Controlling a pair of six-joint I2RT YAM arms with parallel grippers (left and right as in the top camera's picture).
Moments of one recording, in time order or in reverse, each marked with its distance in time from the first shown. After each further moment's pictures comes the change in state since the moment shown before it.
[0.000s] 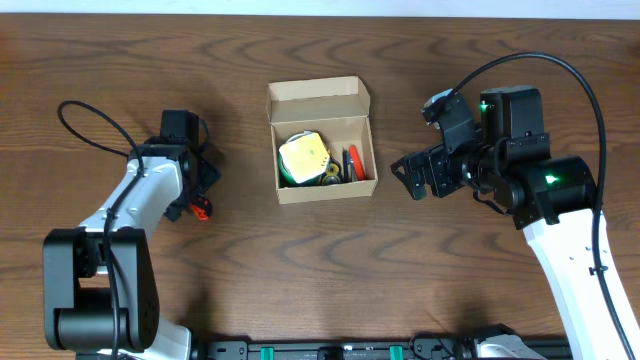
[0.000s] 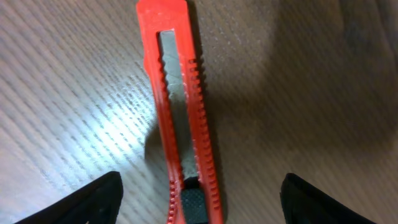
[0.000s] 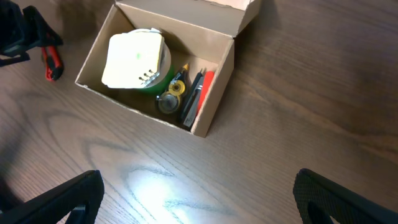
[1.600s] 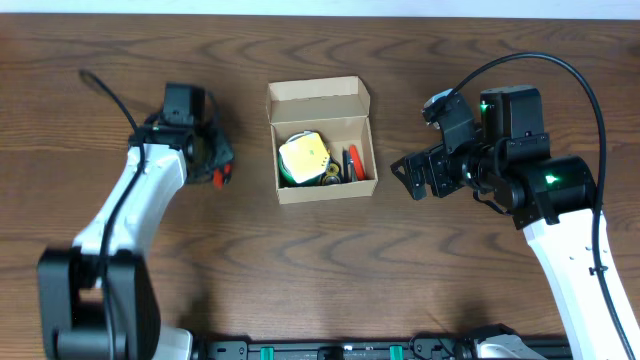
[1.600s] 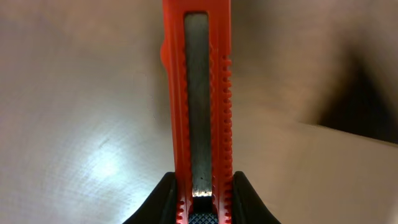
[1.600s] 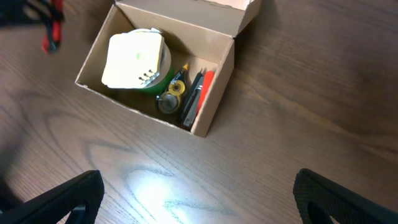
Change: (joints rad) left arm -0.079 -0.069 0.169 -0.005 0.224 0.377; right arm 0.000 0.000 0.000 0.000 0.000 0.000
